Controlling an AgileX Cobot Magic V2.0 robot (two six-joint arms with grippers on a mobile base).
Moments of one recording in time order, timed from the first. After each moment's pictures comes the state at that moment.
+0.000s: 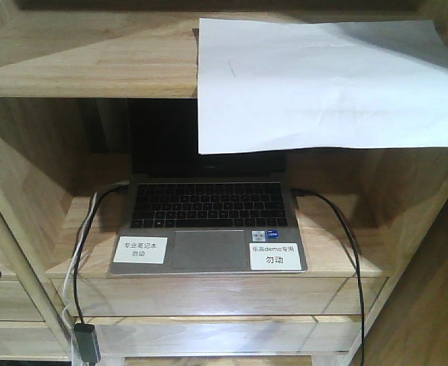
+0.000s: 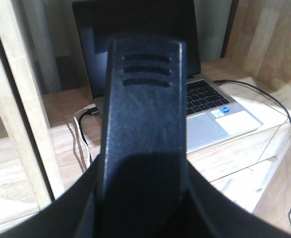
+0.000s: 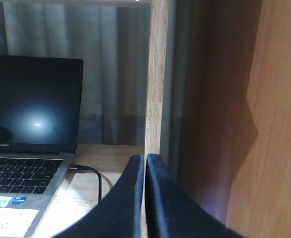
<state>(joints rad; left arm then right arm) -0.35 0.22 -0.50 -0.08 0.68 0.04 0.03 -0.01 0.03 -0.08 0.03 0.06</state>
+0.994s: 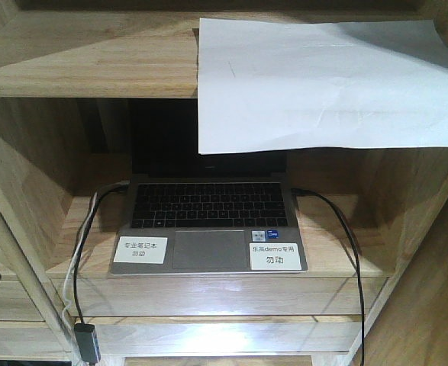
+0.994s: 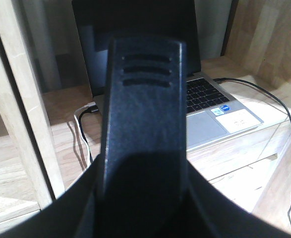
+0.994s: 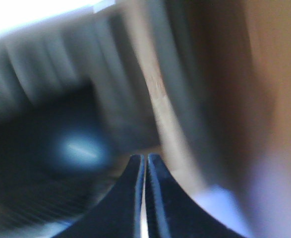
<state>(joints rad) -0.35 0.22 -0.50 -0.08 0.69 0.04 0.03 -0.01 0.03 -0.09 0.02 0.66</state>
